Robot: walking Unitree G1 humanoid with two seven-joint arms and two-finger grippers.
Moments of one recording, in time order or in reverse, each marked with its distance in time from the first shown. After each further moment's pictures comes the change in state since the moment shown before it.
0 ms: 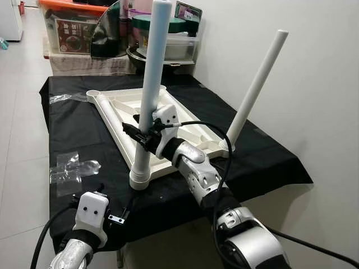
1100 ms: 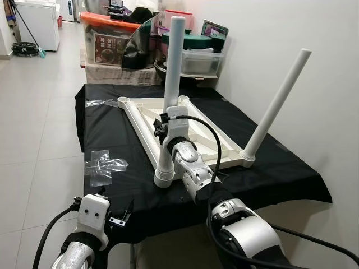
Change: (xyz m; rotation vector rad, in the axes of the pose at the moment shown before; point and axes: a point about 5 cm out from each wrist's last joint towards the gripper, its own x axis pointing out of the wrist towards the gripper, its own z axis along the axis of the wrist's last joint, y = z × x) left arm -0.002 -0.002 -0.003 -0.003 0.014 -0.003; right arm -0.006 -0.031 -0.016 -0.017 0.130 -0.707
